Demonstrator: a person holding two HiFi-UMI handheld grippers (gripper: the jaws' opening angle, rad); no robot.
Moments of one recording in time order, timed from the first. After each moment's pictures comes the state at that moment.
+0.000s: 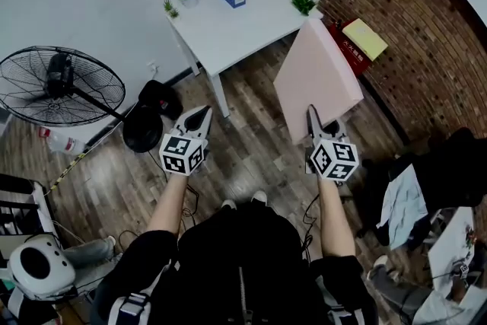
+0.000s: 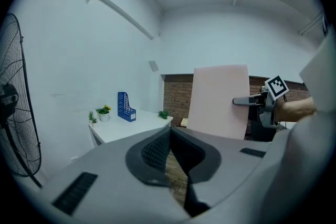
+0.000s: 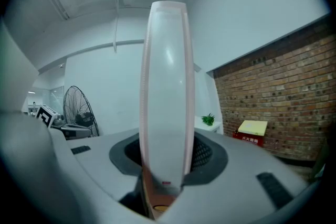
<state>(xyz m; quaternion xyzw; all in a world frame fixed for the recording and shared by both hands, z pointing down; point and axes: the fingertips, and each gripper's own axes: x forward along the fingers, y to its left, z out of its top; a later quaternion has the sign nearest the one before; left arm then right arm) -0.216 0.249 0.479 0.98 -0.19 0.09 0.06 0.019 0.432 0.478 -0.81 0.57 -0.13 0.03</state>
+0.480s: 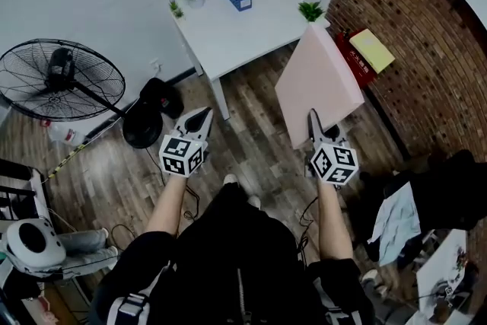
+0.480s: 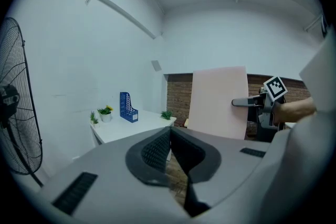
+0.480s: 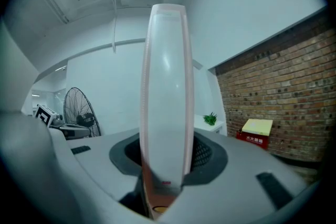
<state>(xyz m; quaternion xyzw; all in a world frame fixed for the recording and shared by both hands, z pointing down) -0.187 0.243 0.479 0.97 -0.21 0.09 0.06 0.060 0.414 0.486 -0.80 0.59 -0.14 0.04</state>
